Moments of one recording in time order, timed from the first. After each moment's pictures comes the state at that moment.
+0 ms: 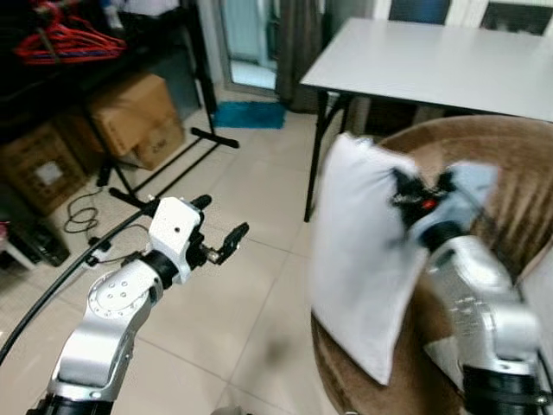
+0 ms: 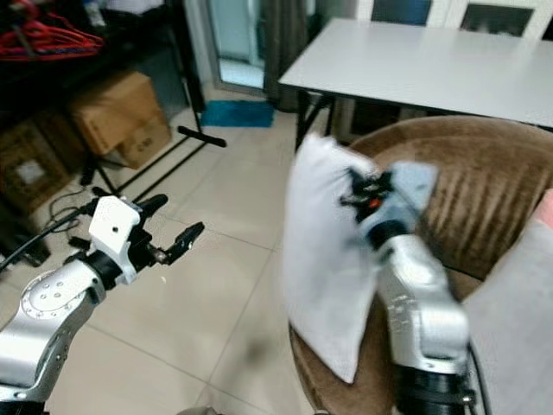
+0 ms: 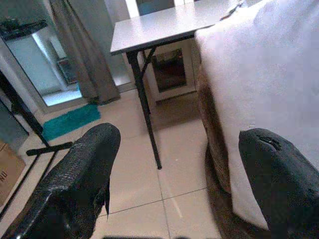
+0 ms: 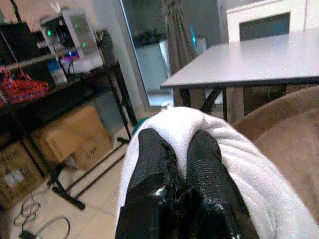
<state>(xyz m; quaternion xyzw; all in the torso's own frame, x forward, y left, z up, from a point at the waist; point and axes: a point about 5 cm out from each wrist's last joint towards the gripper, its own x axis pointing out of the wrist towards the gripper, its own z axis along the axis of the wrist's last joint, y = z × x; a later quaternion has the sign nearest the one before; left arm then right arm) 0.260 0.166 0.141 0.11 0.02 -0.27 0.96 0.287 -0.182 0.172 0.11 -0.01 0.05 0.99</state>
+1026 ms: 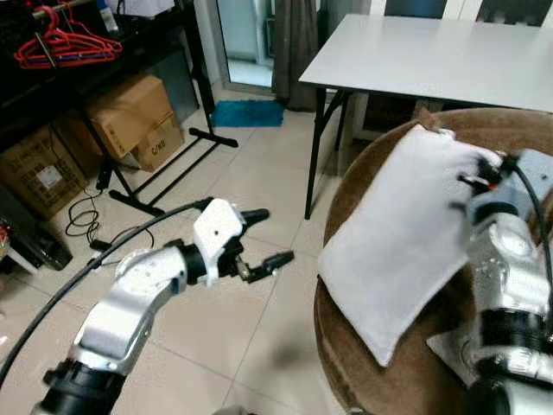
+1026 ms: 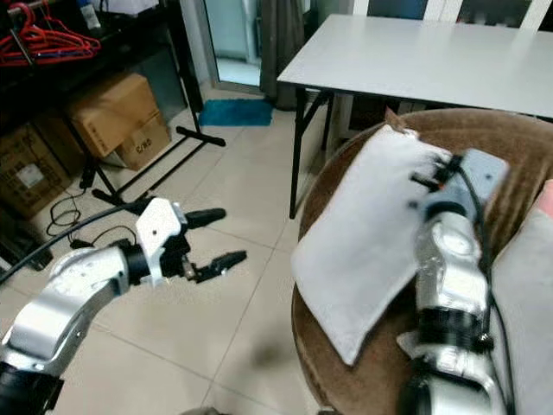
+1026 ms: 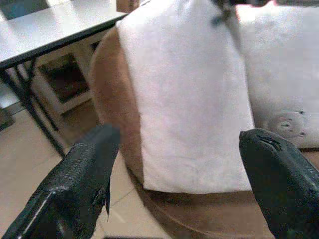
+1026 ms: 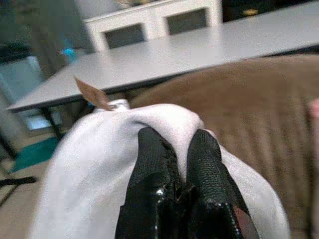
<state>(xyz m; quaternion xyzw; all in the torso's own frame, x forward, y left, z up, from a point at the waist) 0.265 0.125 0.146 0.12 0.04 -0.49 0.86 0.330 -0.278 0.147 0.08 -0.01 -0.21 0.97</state>
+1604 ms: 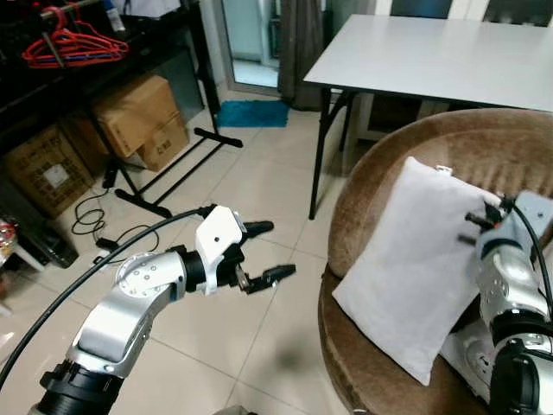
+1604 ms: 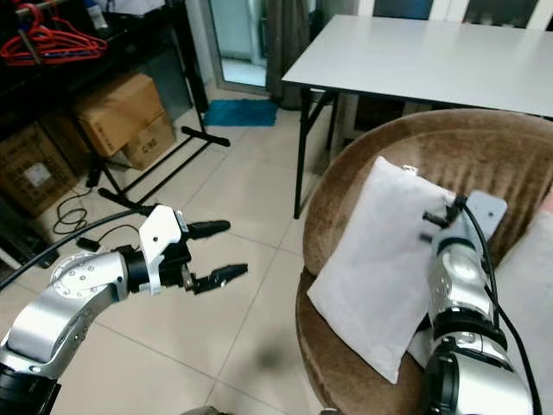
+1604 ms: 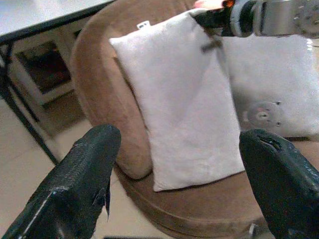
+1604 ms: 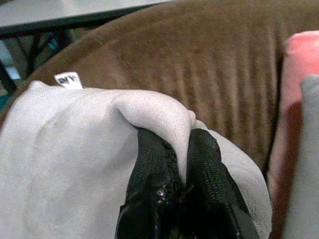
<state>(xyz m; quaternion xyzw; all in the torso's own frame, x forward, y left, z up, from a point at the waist) 0.259 0.126 0.139 0.10 0.07 -0.52 0.85 0.316 -0.311 0.086 0.06 0.08 -0.26 0.96</state>
